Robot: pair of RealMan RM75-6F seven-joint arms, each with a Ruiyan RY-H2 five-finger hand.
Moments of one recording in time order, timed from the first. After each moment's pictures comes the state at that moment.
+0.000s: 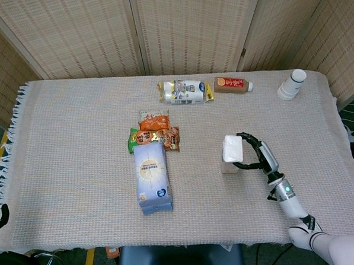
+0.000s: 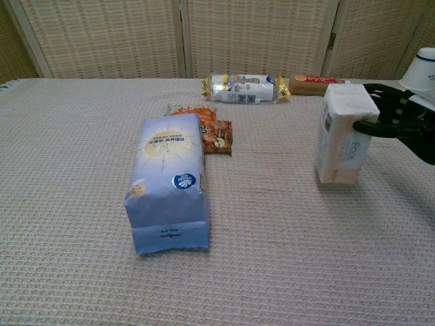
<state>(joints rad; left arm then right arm) -0.05 -1.00 -0.10 -1.77 1.30 1.47 0.07 0.53 -1.82 0.08 -0.62 -1.55 1.27 1.57</state>
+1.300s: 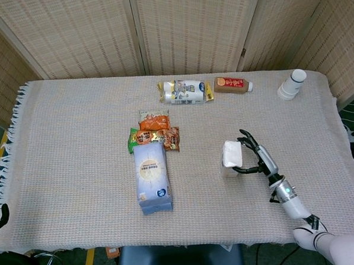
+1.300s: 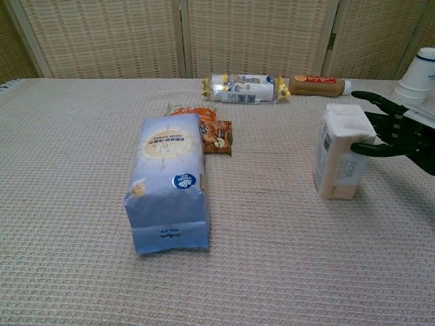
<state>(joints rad) -0.05 -1.00 -0.10 -1.77 1.29 1.47 0.08 0.53 -1.80 0.02 -0.61 -1.58 1.21 1.49</state>
